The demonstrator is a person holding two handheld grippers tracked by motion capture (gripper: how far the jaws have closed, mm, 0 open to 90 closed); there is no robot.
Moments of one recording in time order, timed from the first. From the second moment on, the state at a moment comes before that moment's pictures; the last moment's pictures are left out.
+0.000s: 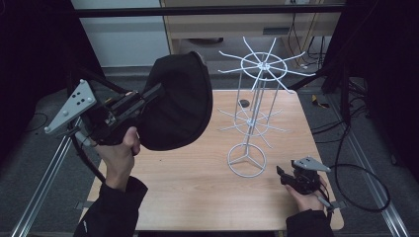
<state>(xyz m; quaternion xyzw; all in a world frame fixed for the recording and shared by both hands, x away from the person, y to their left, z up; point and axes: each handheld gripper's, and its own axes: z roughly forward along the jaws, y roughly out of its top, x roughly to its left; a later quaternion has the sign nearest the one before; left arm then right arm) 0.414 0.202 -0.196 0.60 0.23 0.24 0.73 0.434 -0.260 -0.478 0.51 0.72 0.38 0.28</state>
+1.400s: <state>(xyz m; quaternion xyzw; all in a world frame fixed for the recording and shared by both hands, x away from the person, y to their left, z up) 0.462 0.154 -0.232 0.66 0.26 0.19 0.68 0.434 -0.258 -0.479 0.50 0.73 0.38 0.28</state>
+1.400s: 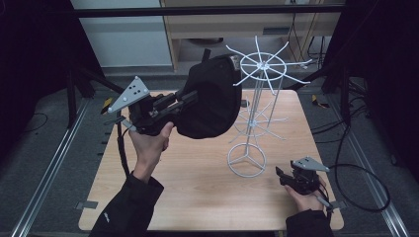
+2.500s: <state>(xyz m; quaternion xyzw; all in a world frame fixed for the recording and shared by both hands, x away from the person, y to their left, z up) 0.442 0.165 -0.257 0.68 0.27 0.25 0.63 0.434 -0.258 -0.480 0.50 0.73 0.38 0.28</state>
